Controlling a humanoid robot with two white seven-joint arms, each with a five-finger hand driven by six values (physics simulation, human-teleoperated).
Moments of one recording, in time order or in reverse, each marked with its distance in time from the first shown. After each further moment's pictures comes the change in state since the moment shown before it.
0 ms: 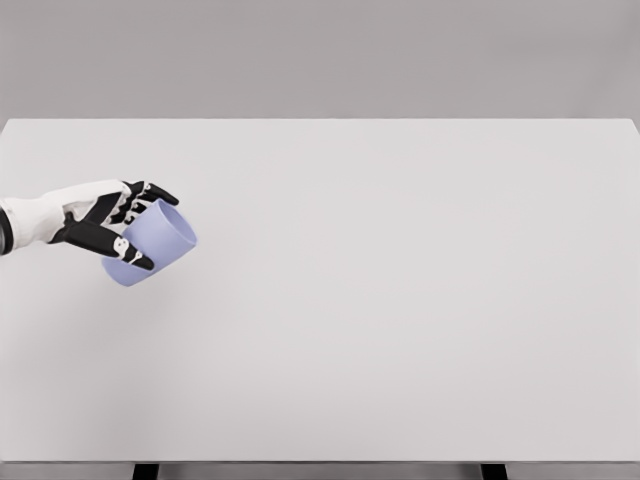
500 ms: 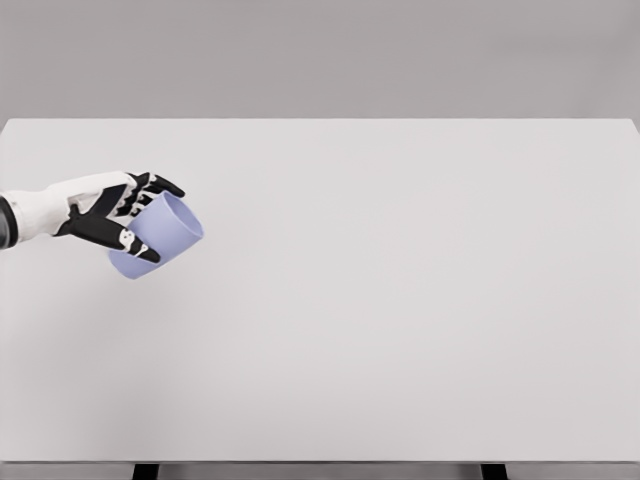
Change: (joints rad) left arm -0.002 -0.016 0.026 0.000 0.006 0.000 -0.001; right arm 0.000 0.000 0.000 0.000 0.000 0.000 0.000
